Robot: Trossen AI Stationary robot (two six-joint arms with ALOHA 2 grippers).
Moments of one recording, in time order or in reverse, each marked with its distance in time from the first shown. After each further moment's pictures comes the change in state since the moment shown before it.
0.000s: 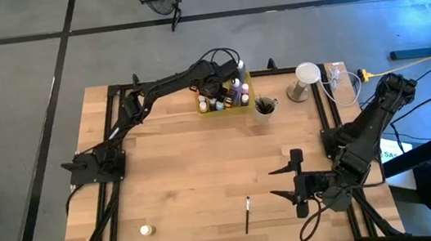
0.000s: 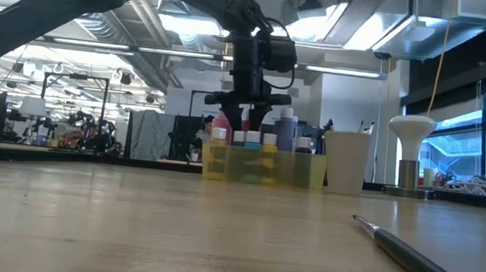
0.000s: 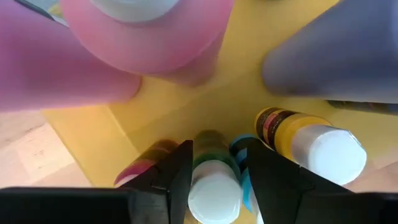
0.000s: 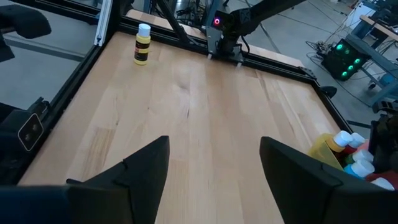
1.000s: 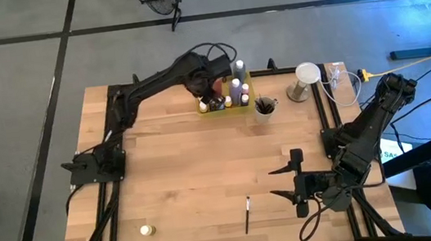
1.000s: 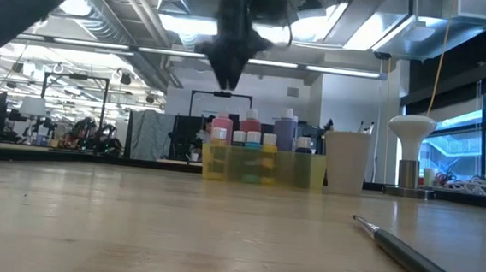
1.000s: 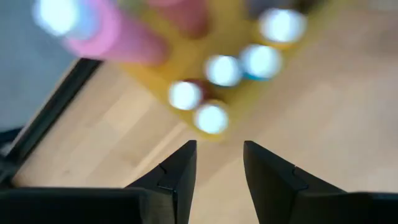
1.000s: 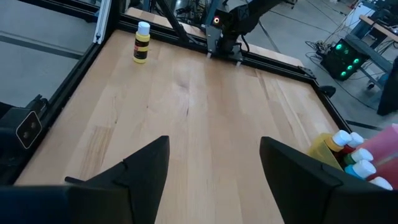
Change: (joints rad) left arm -0.059 -0.138 0.157 -0.382 -0.016 0.249; right arm 0.000 0.000 0.000 -0.008 0.002 0.000
